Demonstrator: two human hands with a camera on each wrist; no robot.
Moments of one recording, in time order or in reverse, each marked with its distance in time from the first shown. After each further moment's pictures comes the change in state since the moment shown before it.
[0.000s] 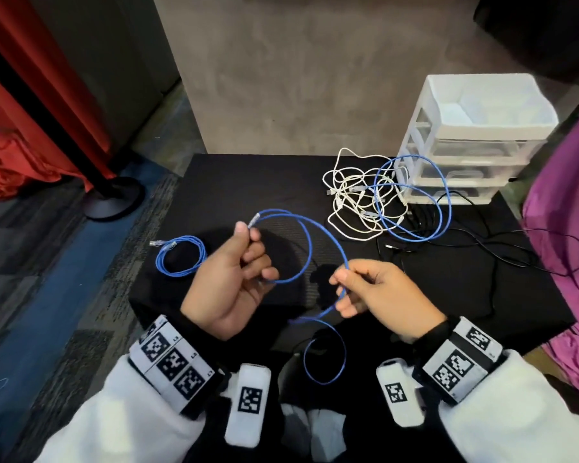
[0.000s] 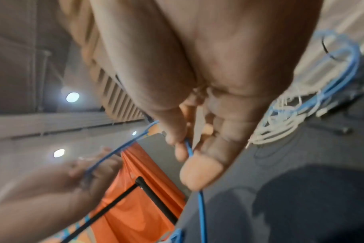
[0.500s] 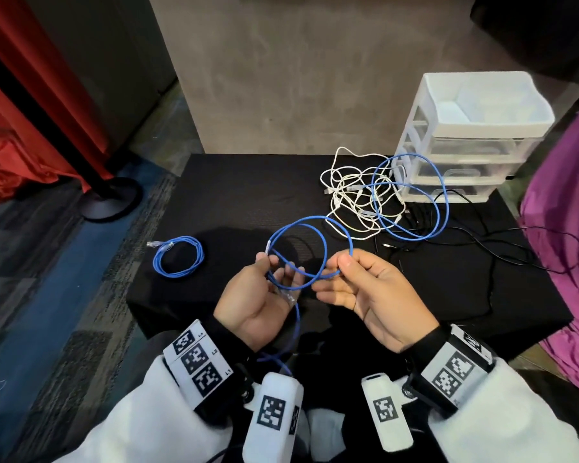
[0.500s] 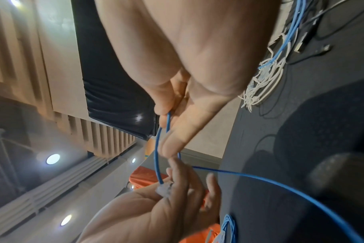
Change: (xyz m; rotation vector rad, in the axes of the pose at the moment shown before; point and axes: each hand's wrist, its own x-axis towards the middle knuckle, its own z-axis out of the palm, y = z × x) left_hand 0.011 -0.036 0.017 -0.203 0.377 -0.179; right_hand -0.014 -0.018 0.022 0.676 -0.013 -0.022
